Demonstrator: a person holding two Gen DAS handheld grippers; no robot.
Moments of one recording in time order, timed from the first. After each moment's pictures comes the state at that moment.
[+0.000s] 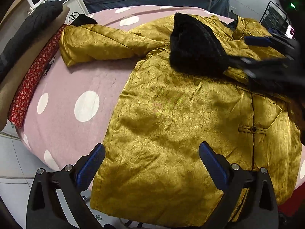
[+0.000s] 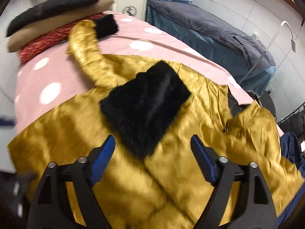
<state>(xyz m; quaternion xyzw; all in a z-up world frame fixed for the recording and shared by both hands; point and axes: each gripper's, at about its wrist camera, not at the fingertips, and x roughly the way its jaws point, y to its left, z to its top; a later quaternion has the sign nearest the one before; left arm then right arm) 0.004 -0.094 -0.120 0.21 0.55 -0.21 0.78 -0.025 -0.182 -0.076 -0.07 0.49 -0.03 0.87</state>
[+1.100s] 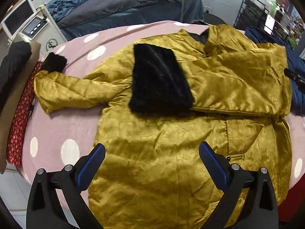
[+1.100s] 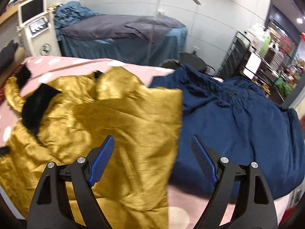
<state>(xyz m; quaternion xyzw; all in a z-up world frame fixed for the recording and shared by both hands) 0.023 -0.169 -0.086 0.23 0.52 -0.28 0.77 -0.179 -0.362 -0.030 0.06 0.43 -0.32 0.84</state>
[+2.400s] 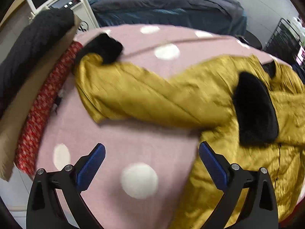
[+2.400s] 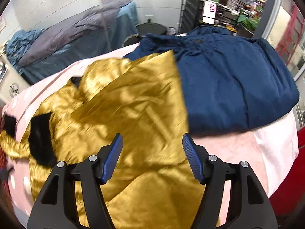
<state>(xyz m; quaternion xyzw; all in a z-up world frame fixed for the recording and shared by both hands) 0.191 -0.069 -0.089 0.20 0.52 -0.21 0.81 -0.186 -0.316 -0.016 0.24 0.44 -0.44 0.75</state>
